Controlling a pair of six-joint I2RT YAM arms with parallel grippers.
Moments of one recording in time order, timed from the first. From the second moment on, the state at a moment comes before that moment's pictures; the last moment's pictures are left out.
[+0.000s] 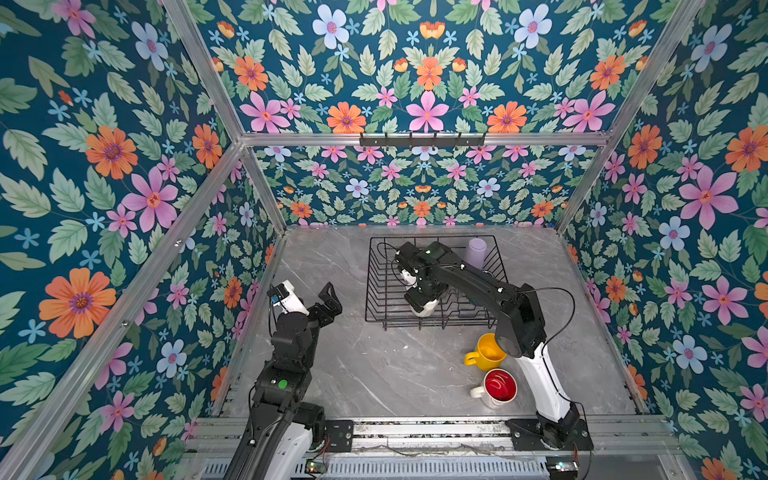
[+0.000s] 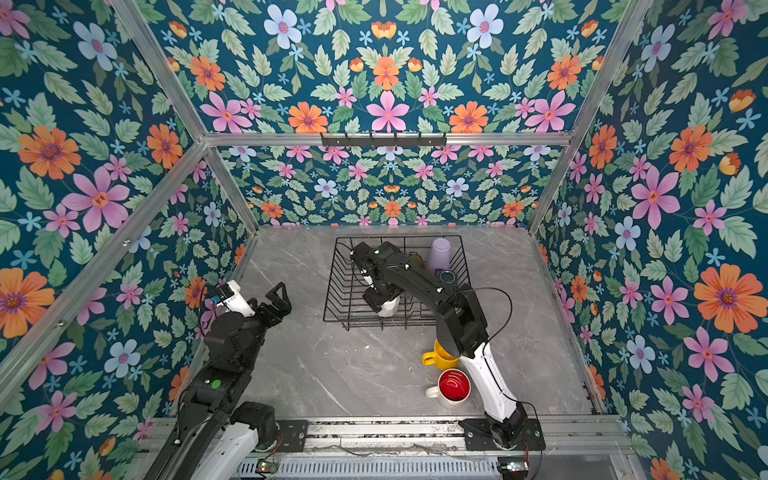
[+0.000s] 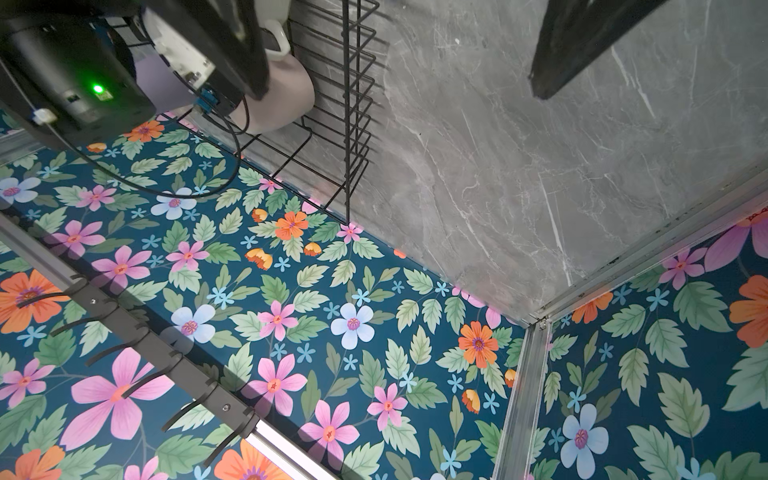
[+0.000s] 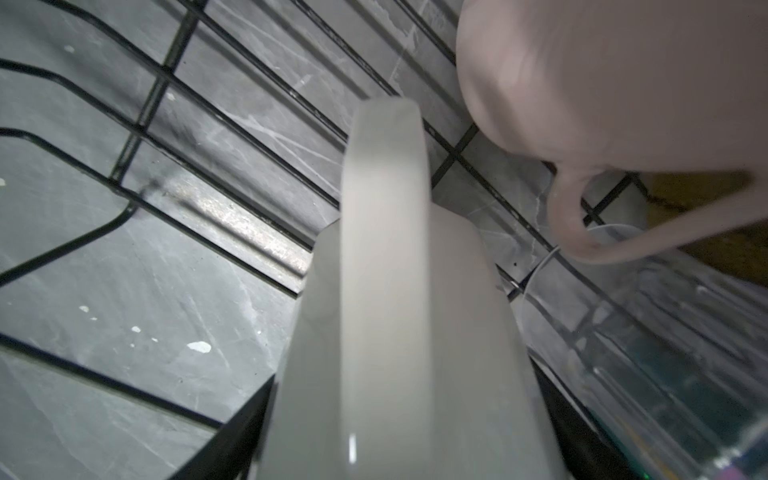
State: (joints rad) left arm -0.26 0.52 0.51 -0.18 -0.27 -0.57; right arm 0.76 2.26 2.13 -1.32 0.11 0.05
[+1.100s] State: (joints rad) left arm -0.26 0.54 0.51 -0.17 -0.27 -0.57; right arm 0.74 2.27 2.13 -1.30 0.11 0.05
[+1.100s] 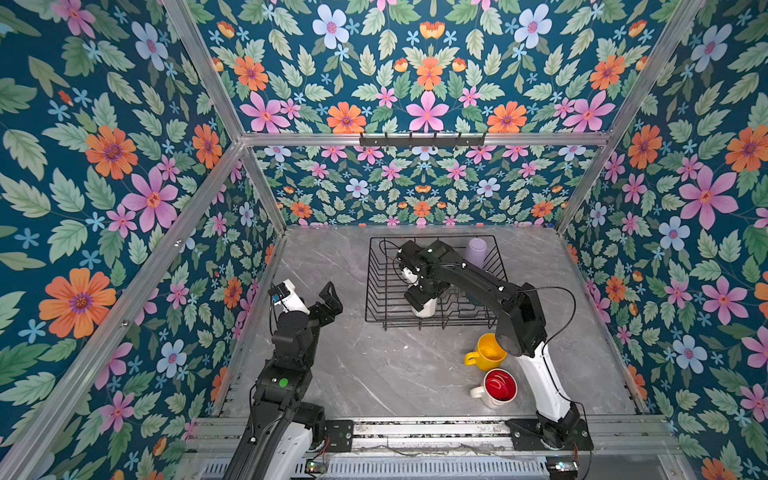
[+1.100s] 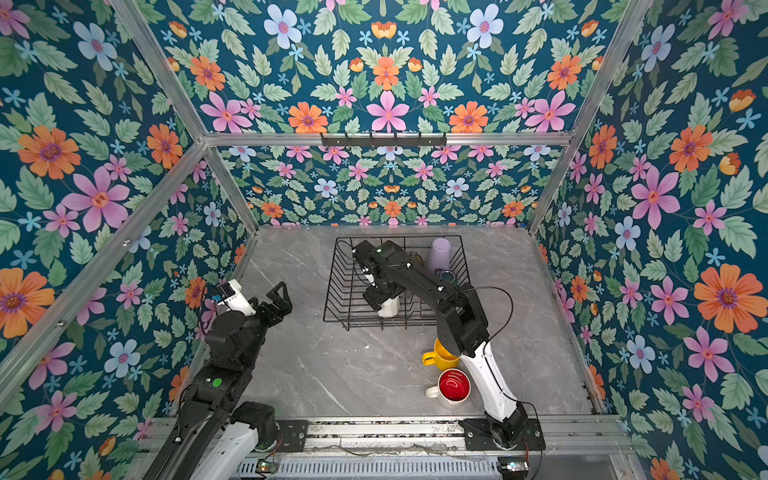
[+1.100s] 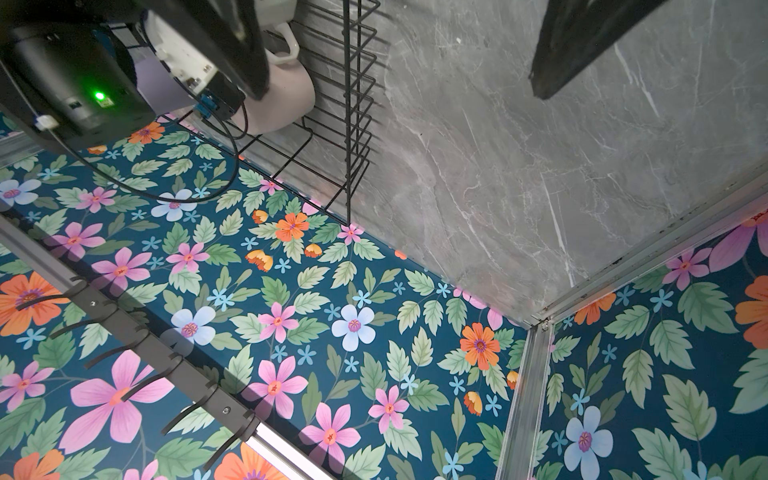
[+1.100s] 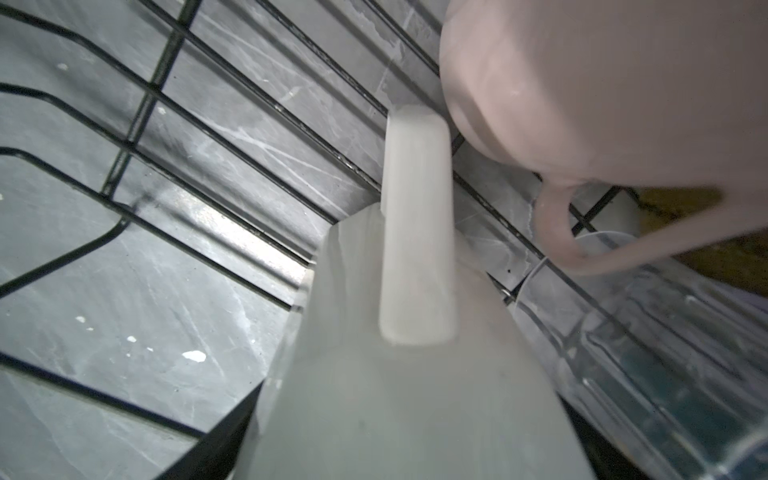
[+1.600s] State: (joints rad) left arm -0.26 0.55 0.52 -0.16 -0.27 -0.57; right arm 0.70 1.90 1.85 -1.08 0.06 0.11
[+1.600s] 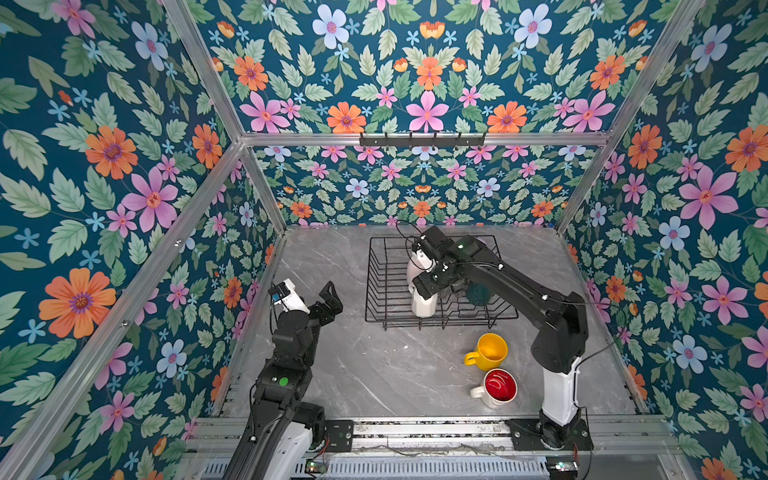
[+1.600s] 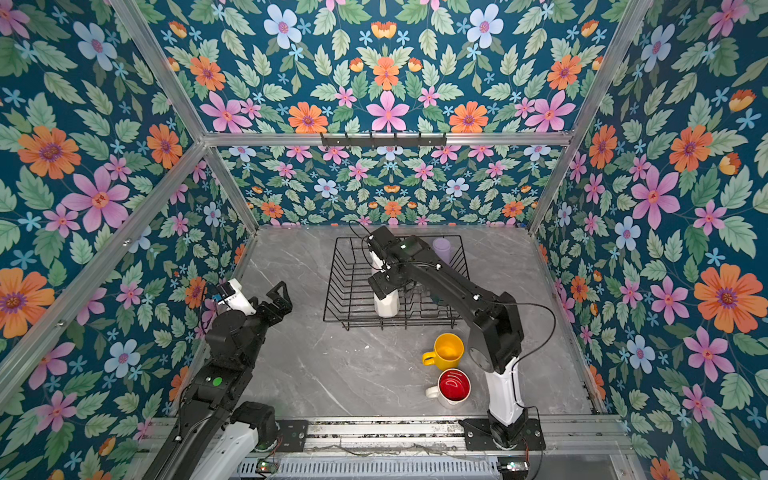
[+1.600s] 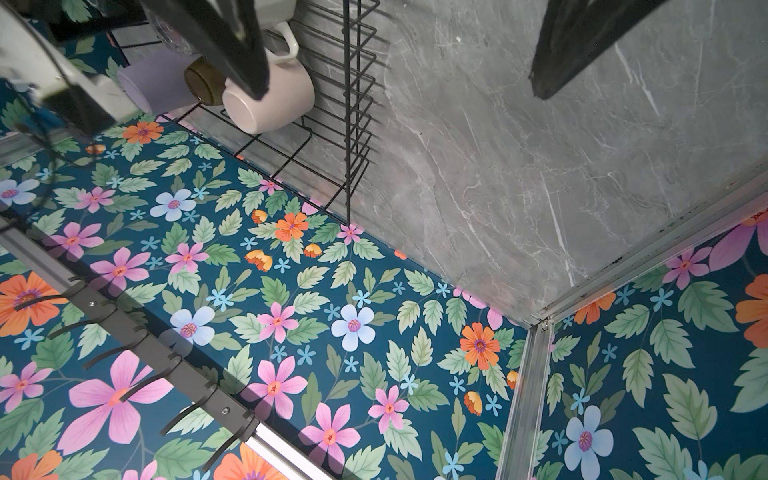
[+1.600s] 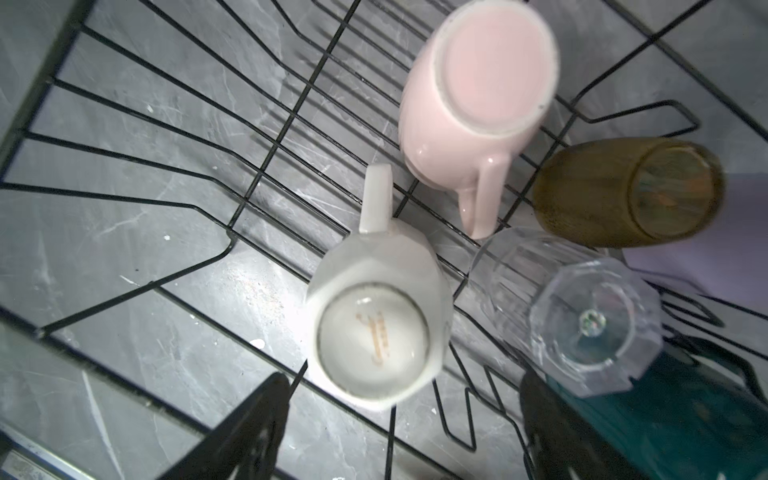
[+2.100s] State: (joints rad) left arm -0.26 0.58 0.52 -0.08 -0.27 -0.57; right arm 0.61 1.30 1.24 -1.13 0.09 0.33
